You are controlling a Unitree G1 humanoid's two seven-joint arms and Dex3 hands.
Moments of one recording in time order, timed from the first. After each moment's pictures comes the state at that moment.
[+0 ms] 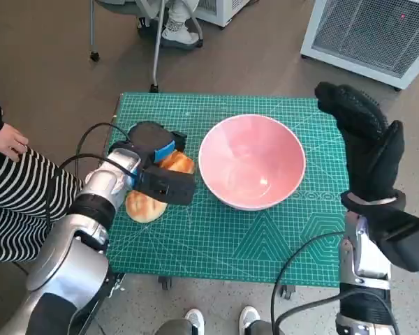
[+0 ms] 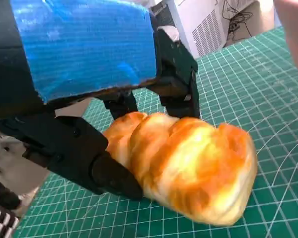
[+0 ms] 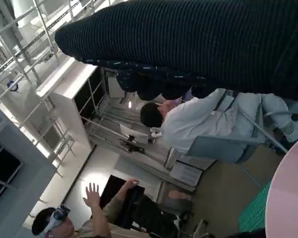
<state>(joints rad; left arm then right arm) -1.09 0.36 -0.66 1.36 0.83 -0.26 0.09 -0.48 -0.17 -0.16 0.22 0.24 -0.52 0.32</state>
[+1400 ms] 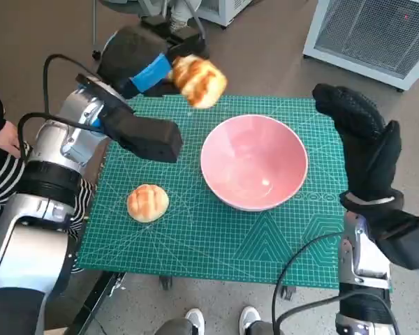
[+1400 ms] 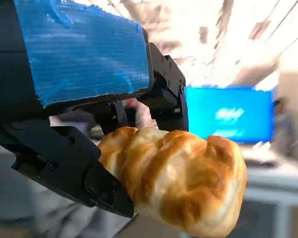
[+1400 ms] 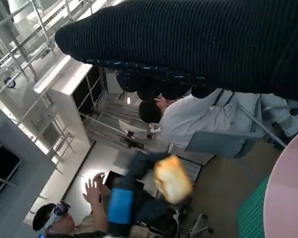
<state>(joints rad) -1.20 0.52 -0.38 0.89 0.66 -0.58 0.24 -0.49 -0.18 -0.16 0.24 0.24 -0.52 0.33</state>
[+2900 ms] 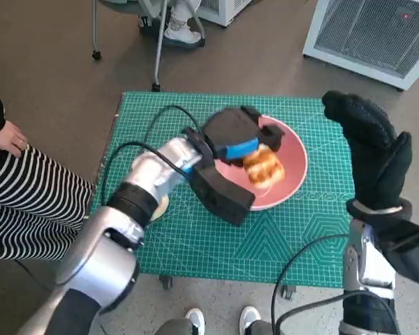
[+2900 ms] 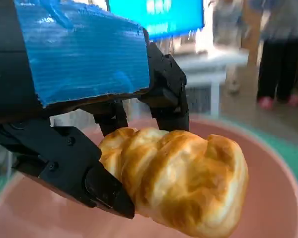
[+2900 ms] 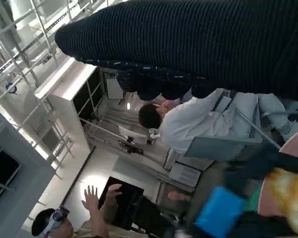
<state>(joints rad) -1.17 0.14 -0.62 1.18 0.81 -0.50 0.11 -0.42 -0.18 -0.17 0.17 0.25 -0.52 0.31</state>
